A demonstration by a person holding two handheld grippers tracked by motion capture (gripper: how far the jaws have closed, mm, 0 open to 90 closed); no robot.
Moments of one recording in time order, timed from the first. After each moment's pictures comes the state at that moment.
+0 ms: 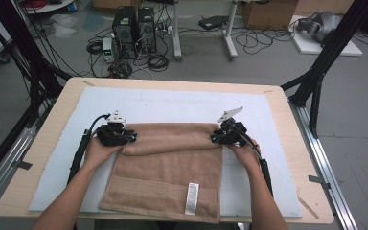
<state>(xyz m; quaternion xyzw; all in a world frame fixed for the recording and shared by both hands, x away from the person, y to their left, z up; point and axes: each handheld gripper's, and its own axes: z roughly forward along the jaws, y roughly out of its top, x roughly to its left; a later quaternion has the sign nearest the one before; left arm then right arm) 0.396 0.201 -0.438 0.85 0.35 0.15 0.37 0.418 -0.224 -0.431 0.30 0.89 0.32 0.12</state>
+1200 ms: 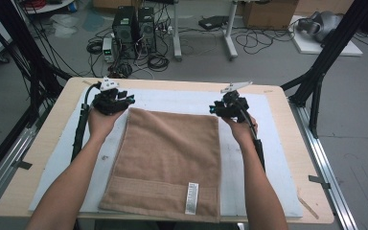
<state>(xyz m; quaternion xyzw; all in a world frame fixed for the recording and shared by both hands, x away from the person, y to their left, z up) 0.438 0.204 -0.371 0.75 0.41 0.27 0.44 0.451 -0.214 -0.364 0.34 0.84 0.38 0.19</state>
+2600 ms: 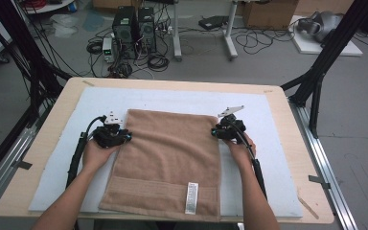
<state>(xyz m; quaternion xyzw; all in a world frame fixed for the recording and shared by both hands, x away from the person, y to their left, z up) 0.391 0.211 -0.439 0.82 0.40 0.20 0.36 0.428 -0.221 -0.436 0.37 0.85 0.32 0.17</state>
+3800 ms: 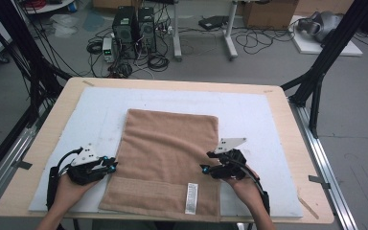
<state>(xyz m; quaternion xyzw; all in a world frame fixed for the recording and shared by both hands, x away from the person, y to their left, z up) 0.273 0.252 -0.439 0.83 0.31 0.17 0.43 0.304 -0.199 -0.418 0.25 0.88 0.39 0.11</state>
